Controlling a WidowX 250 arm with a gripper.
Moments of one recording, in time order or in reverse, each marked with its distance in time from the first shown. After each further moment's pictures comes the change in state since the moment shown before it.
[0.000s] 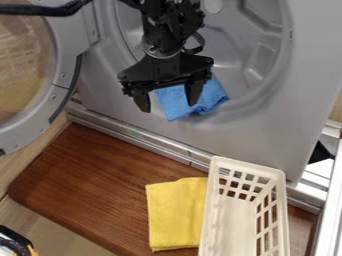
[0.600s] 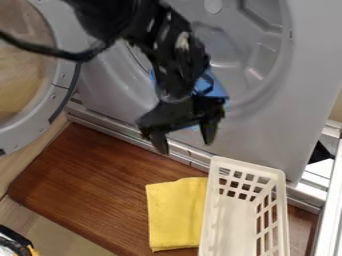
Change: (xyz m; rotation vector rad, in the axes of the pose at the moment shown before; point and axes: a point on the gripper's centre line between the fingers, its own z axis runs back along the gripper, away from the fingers) arm -0.050 -0.012 -0.035 -0.073 0.152 0.059
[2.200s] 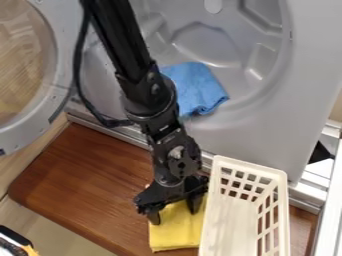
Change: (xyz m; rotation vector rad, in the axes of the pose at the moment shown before) arm -0.050 0.042 -0.102 0.118 0.081 0.093
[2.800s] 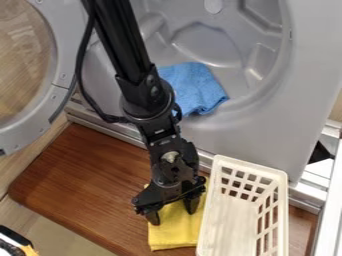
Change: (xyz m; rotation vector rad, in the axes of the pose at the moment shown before) arm 0.013 0.015 -0.006 0.027 -0.028 0.051
